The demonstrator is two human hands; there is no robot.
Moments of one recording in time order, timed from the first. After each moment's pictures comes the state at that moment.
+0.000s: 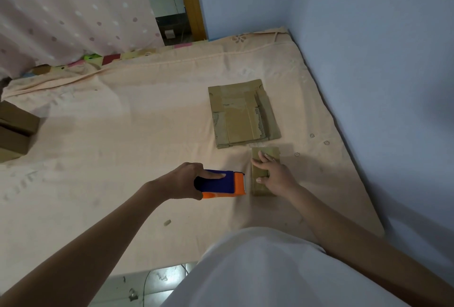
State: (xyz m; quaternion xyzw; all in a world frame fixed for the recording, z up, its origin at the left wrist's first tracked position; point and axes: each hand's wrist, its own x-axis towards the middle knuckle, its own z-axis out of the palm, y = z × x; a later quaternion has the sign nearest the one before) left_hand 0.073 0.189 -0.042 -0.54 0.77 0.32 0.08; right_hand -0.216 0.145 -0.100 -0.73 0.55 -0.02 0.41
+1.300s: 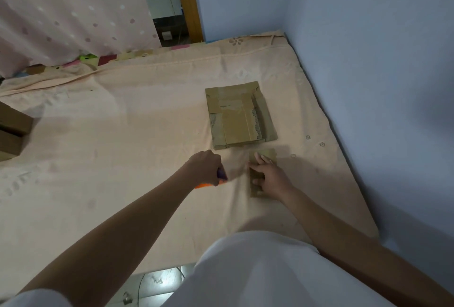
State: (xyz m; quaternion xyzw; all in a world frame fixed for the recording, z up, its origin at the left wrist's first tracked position) left_hand 0.010 0.144 -0.033 -0.58 0.76 0.17 0.24; right_hand -0.215 0.141 -0.119 -0.74 0.54 -0.03 0.39
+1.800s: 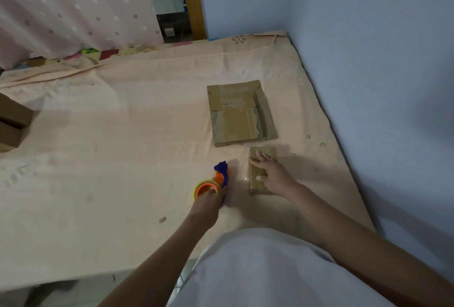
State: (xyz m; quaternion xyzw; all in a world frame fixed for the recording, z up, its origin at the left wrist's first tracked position) left_hand 0.000 0.247 -0.124 -0.65 0.69 0.29 0.10; right_hand -0.218 0.139 -0.109 -0.74 0.53 -0.01 0.42
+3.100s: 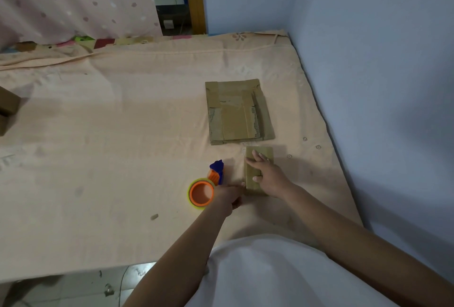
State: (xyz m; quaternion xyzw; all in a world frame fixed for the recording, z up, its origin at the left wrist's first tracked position) left_hand -0.078 0.205 -0.130 -0.70 0.01 0.64 -0.32; right_hand -0.217 0.142 -0.103 -0.75 0.53 0.02 0.39
